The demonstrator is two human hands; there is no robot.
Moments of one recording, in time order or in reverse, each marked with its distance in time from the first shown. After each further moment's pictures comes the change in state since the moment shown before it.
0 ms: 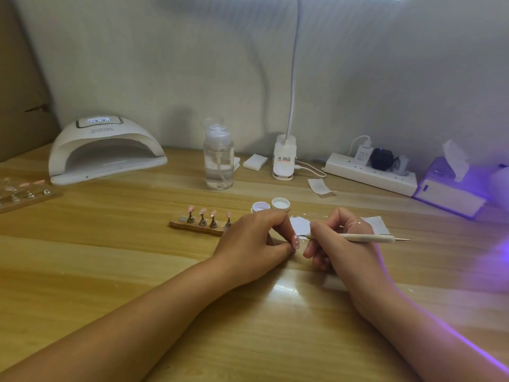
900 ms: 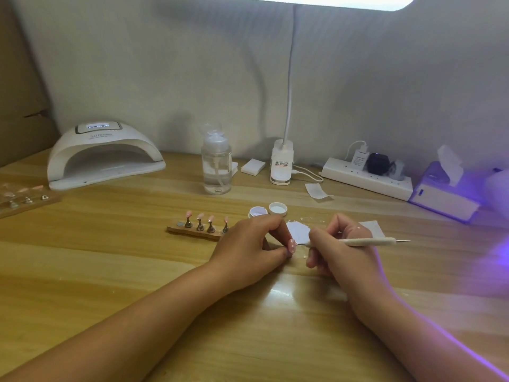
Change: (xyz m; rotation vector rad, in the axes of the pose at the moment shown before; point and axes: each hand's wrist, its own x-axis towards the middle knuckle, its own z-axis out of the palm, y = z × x) left_hand 0.000 -0.002 0.001 -0.005 0.004 0.012; right_hand -0.004 -0.005 -0.002 -0.002 0.035 0.007
